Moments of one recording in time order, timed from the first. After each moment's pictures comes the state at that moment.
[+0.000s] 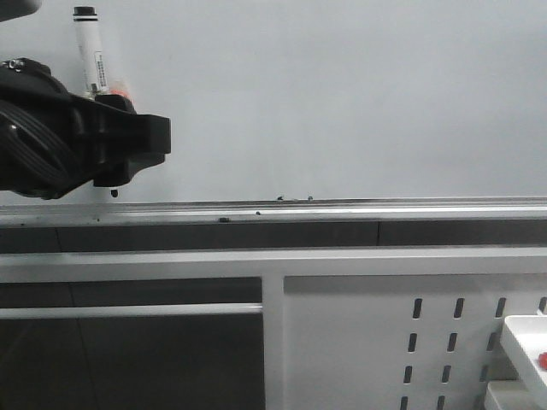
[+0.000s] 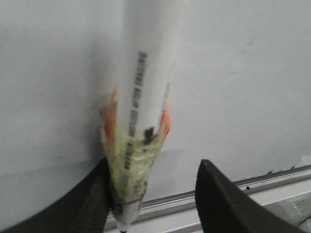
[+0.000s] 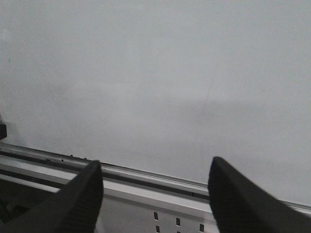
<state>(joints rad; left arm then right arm) -0.76 1.45 -0.48 -0.63 -0.64 0.20 0.21 0.30 -0.43 0.21 0.38 -0.16</state>
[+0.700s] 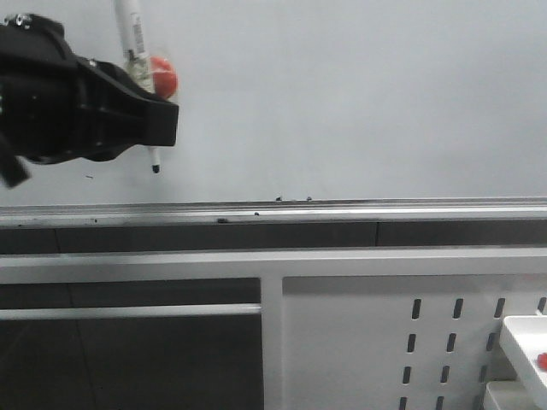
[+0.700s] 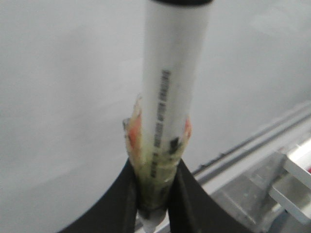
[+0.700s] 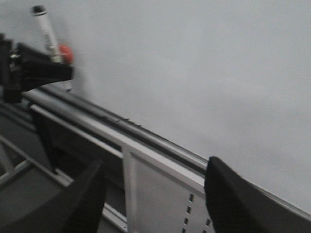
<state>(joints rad) -0.76 1.34 -0.48 -0.29 -0.52 0.23 0.40 0.31 -0.51 0.36 0.55 -0.48</state>
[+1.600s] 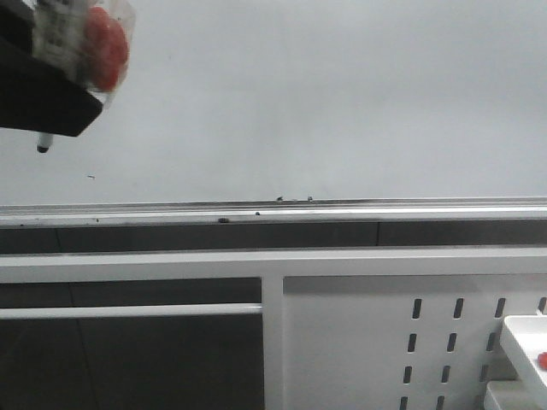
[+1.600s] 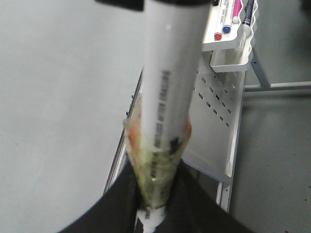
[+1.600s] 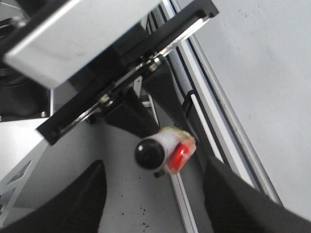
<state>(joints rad) -0.99 0.89 -0.60 0.40 0.35 0.24 0.96 1.09 -0.95 0.43 0.46 -0.69</state>
